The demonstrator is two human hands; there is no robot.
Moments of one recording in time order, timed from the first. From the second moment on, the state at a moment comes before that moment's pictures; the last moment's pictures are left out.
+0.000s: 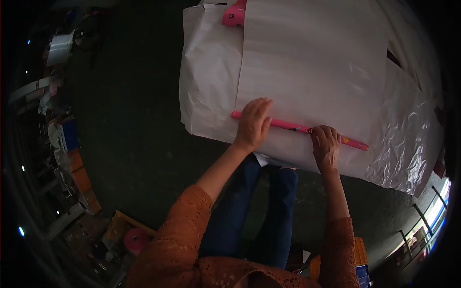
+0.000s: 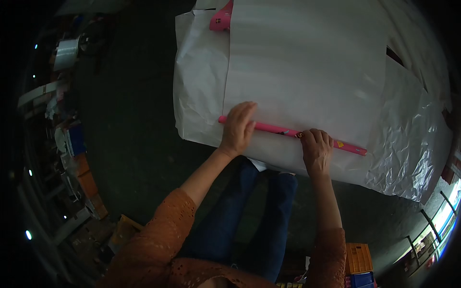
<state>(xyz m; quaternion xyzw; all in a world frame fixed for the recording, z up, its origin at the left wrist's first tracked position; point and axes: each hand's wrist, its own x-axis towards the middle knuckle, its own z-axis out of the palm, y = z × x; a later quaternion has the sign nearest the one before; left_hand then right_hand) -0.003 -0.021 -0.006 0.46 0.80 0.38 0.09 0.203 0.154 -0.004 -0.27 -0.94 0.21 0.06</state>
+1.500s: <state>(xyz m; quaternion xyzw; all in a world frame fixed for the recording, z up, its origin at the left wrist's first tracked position) 0.055 -0.009 -0.015 0.58 0.79 0.17 0.04 0.236 0.156 0.001 -0.29 -0.93 0.19 0.09</state>
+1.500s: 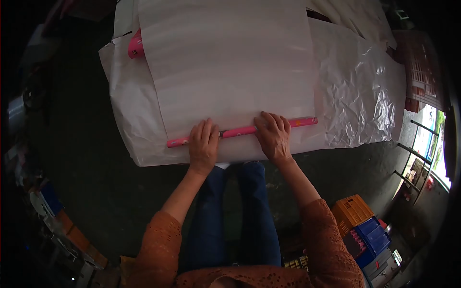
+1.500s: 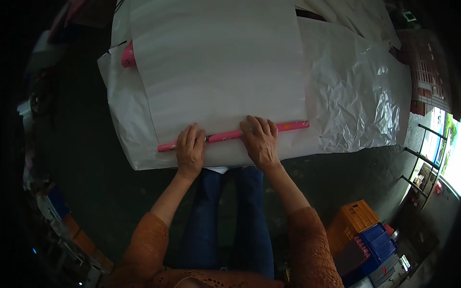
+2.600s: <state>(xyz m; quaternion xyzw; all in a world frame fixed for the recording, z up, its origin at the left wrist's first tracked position) 0.006 0.068 -0.022 0.54 0.82 0.14 0.09 0.178 0.214 -0.004 -0.28 -0.94 0.18 0.11</state>
